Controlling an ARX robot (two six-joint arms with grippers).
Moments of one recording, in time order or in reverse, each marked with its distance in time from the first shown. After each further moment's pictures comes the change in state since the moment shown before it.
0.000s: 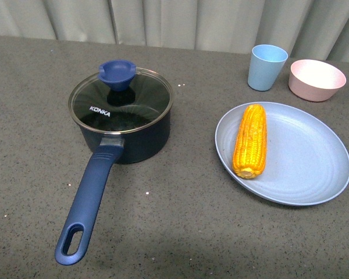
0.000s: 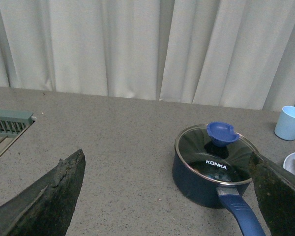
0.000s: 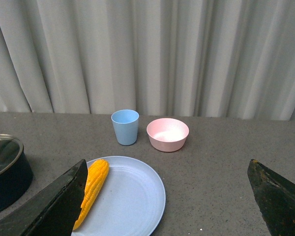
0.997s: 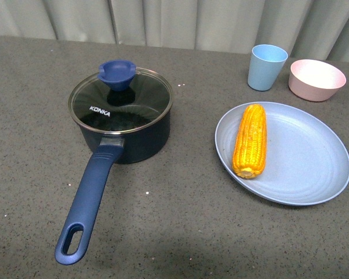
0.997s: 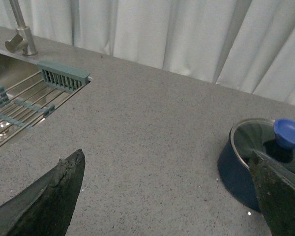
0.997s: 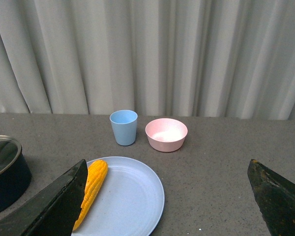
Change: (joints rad) left arm -0.105 0.246 0.015 0.099 -0.377 -0.113; right arm 0.000 0.000 0.000 0.000 0.000 0.000
